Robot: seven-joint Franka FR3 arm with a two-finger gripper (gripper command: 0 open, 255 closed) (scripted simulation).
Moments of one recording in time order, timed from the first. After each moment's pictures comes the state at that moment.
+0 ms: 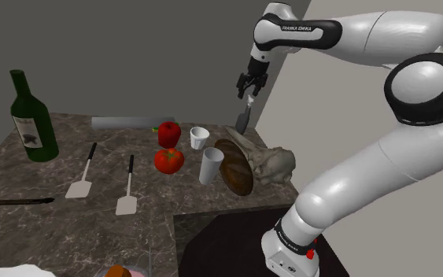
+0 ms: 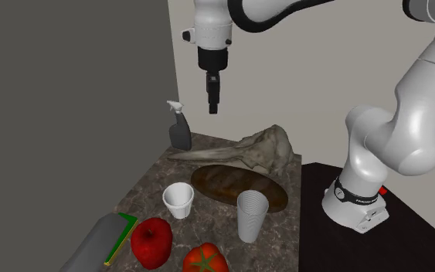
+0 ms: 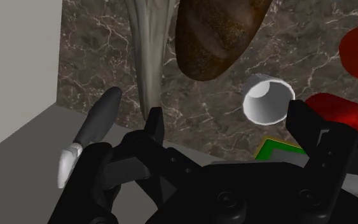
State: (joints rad) arm -0.17 -0.27 -0.19 -2.06 -0.10 1.82 -0.14
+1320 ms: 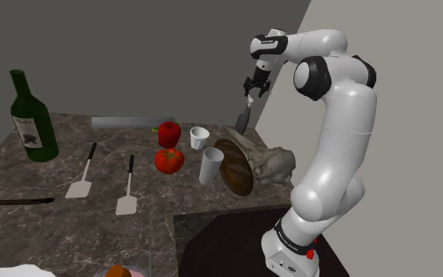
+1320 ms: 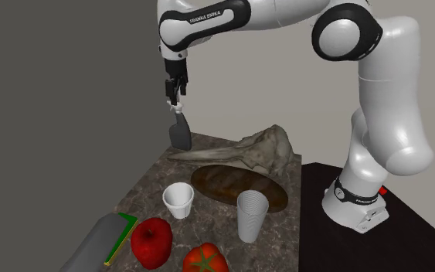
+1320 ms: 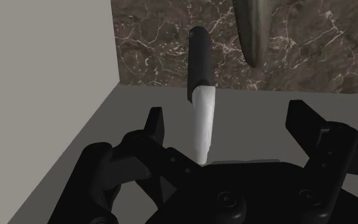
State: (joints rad) arm -0.39 0.39 -0.36 -1.48 0.13 1.88 -0.26
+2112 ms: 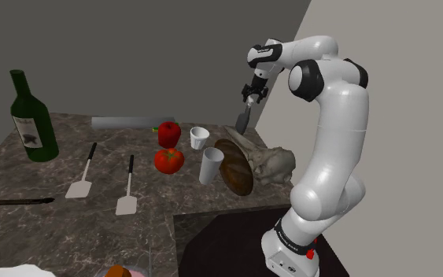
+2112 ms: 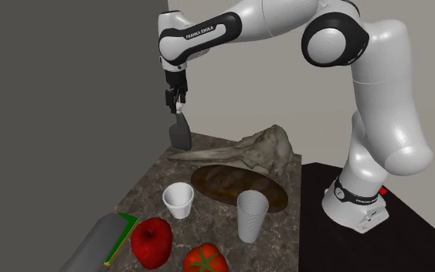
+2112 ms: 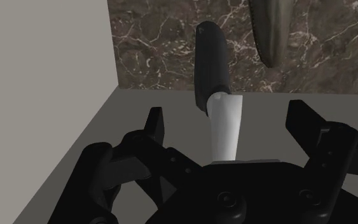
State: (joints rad) arm -0.41 0.45 -0.36 -1.50 0.16 1.96 -0.28
